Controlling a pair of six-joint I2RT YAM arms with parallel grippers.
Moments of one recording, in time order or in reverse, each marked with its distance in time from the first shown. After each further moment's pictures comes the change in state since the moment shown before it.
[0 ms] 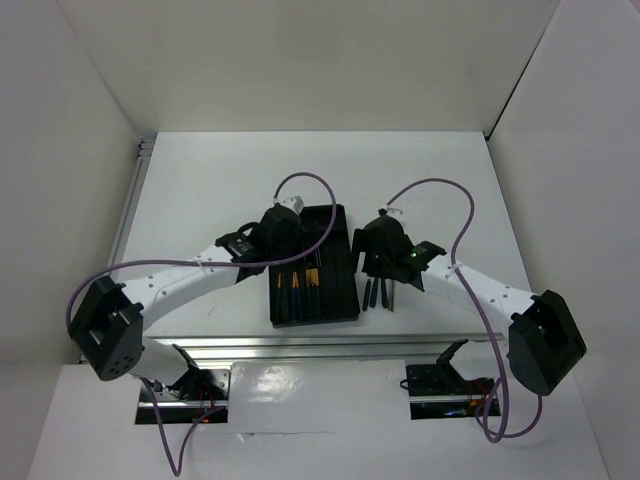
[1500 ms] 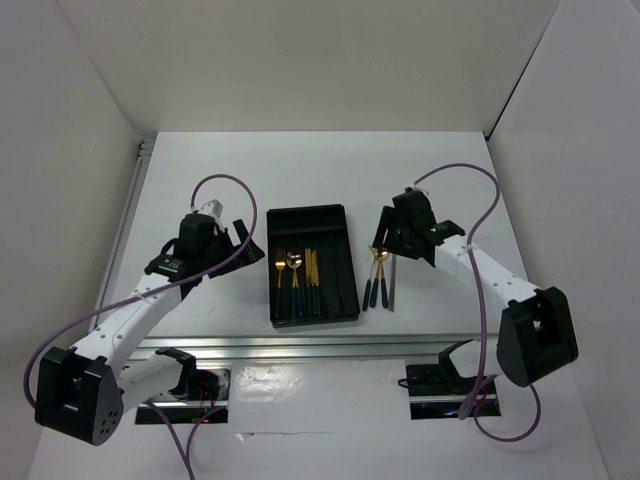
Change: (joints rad) left arm 0.473 -0.375 -0.318 -0.014 0.101 0.177; right arm -0.264 0.065 0.116 -0.037 -0.071 -0.124
